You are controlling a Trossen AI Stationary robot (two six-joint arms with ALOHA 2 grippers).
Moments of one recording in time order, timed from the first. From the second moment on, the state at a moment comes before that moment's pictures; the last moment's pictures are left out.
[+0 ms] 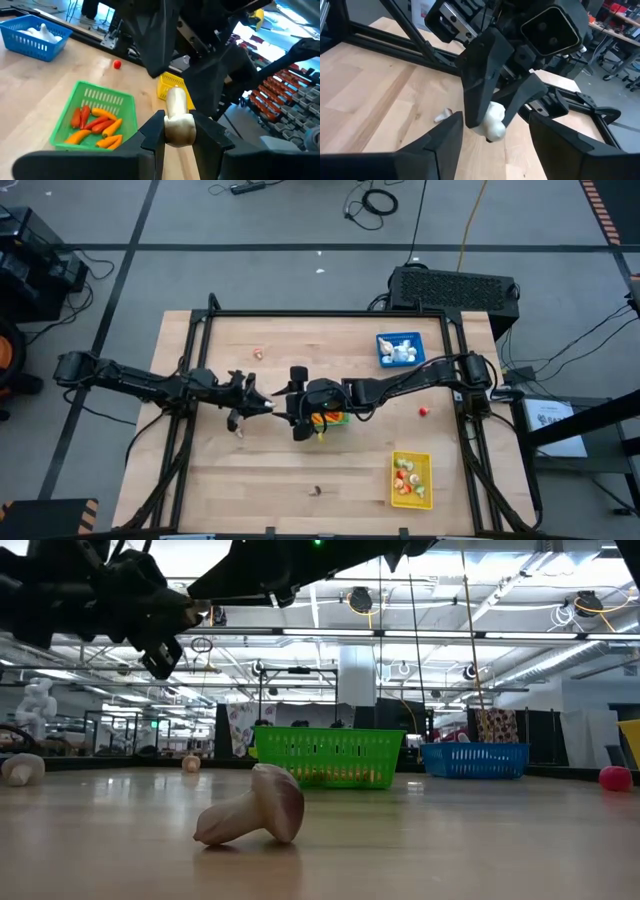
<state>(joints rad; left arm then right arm) -0.03 0.85 0.12 0.67 0.20 -0.44 0.11 1.98 1.46 0.19 0.15 -0.26</state>
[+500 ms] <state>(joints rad) -0.06 0.86 0.13 0.70 0.19 -0.36 0.11 1.98 1.46 0.17 0.14 -0.26</state>
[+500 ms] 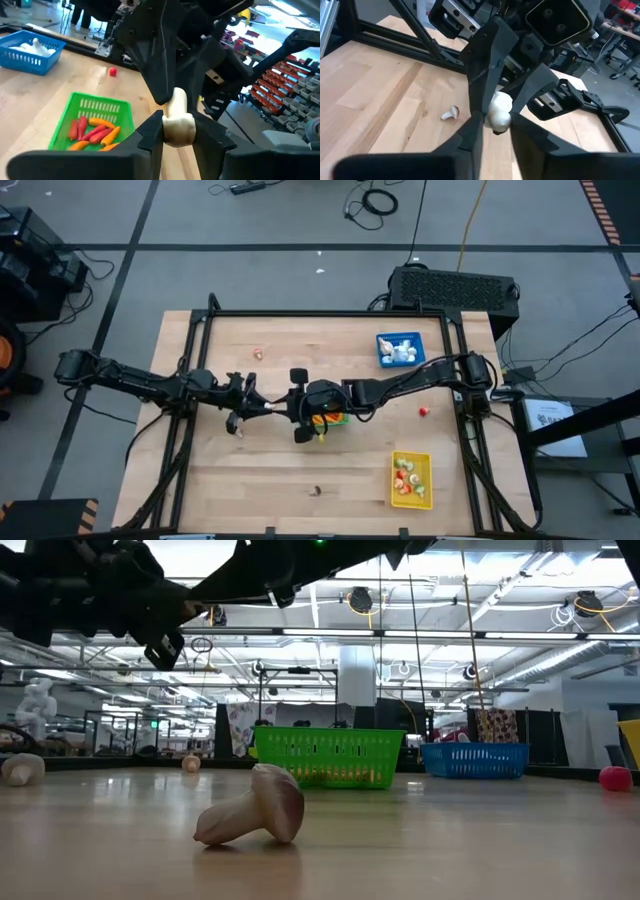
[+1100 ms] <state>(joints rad) -0.12 0.86 0.13 0.69 0.10 -0.30 0.11 1.97 1.46 0.11 0.16 -0.24</state>
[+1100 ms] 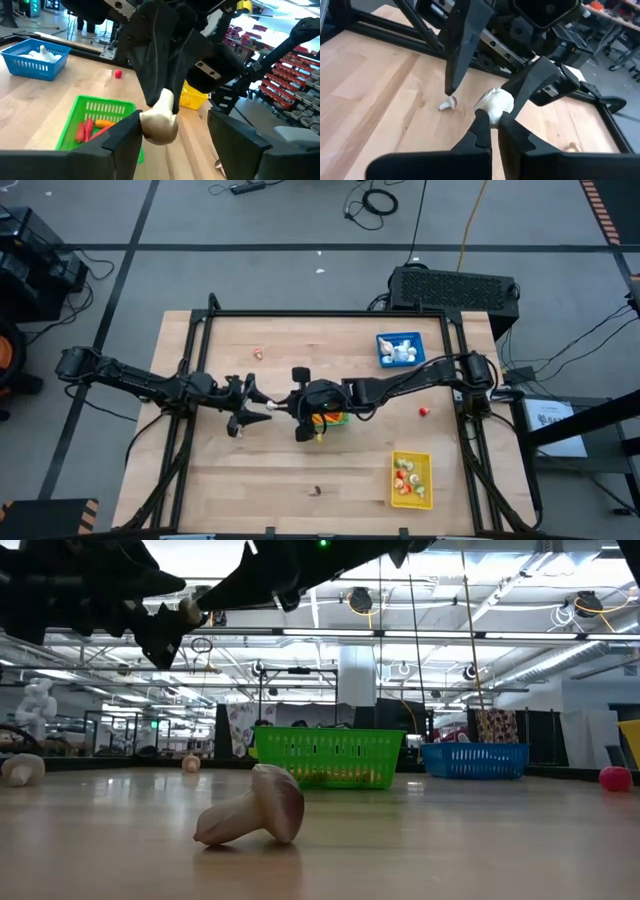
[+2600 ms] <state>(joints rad) -0.11 0.85 0.13 0.67 0.00 -0.17 0.64 1.86 1.62 -1.45 -0.15 1.01</state>
